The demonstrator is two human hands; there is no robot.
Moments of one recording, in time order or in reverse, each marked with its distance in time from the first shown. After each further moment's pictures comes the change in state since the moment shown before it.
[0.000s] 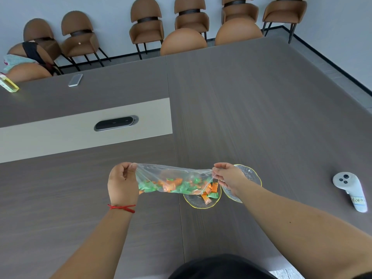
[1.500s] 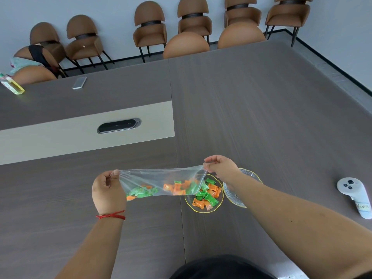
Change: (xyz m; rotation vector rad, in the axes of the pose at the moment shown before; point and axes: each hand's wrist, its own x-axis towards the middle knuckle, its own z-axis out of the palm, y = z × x) left_hand 0.005 -0.011 -0.024 -0.049 0.191 -0.105; right_hand -0.009 -0.036 0.024 -0.282 -0.031 -0.219
